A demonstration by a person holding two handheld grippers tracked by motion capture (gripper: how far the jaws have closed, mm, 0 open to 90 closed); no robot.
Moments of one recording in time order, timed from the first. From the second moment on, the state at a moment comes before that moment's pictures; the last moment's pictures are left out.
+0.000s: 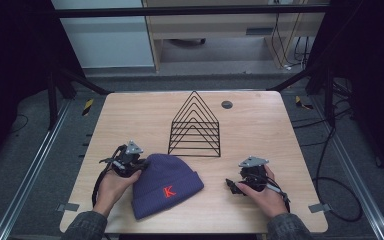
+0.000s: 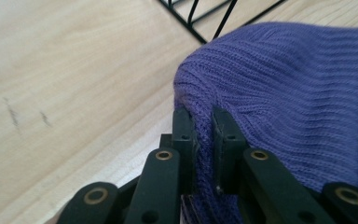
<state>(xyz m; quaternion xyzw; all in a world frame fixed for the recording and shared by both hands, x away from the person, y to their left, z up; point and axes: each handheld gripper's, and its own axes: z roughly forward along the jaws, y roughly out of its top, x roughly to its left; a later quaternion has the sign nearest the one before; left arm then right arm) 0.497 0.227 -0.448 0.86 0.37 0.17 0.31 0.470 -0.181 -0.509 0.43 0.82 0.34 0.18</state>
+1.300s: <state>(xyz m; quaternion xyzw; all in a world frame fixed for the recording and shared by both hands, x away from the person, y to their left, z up) 0.451 0.213 -0.296 0.85 0.21 0.31 0.37 0.461 -0.167 -0.478 0.38 0.81 0.39 0.20</state>
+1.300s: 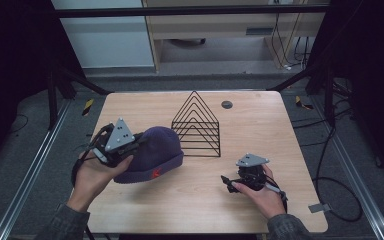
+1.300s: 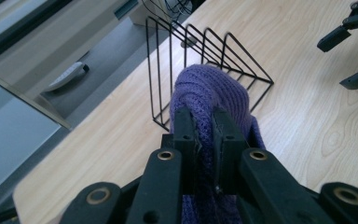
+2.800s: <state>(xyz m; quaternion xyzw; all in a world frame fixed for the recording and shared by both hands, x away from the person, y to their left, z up) 0.484 0.192 -0.208 0.83 0.18 0.27 0.46 0.487 -0.094 -0.341 0.25 0.83 0.48 0.16</state>
